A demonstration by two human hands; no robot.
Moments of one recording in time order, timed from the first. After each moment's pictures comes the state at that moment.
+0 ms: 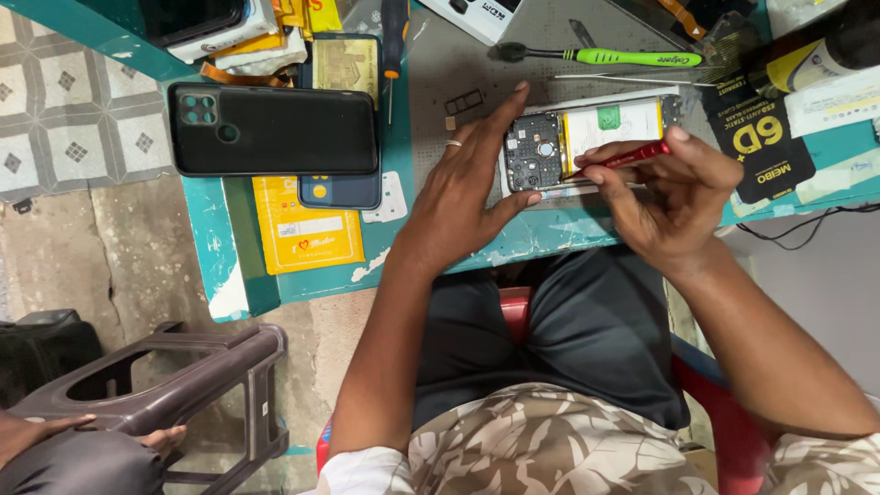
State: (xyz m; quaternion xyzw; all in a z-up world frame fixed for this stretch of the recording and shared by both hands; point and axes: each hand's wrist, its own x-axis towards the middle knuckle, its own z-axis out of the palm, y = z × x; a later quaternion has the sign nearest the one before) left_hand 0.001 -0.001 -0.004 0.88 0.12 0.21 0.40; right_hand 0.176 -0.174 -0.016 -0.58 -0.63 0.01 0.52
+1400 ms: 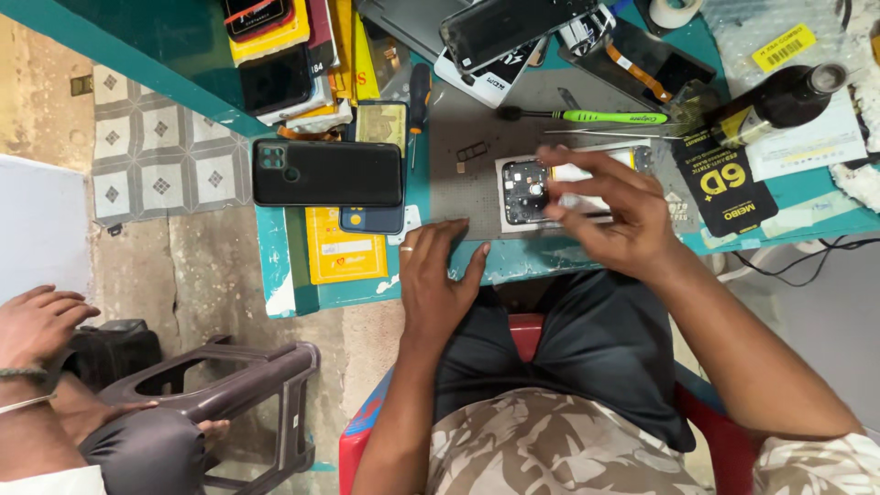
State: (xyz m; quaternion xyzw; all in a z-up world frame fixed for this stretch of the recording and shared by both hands) left_hand -0.047 -0.054 0.023 0.85 0.30 0.34 0.24; right_hand 0.173 -0.148 0.053 -0.54 -0.60 0.08 0.58
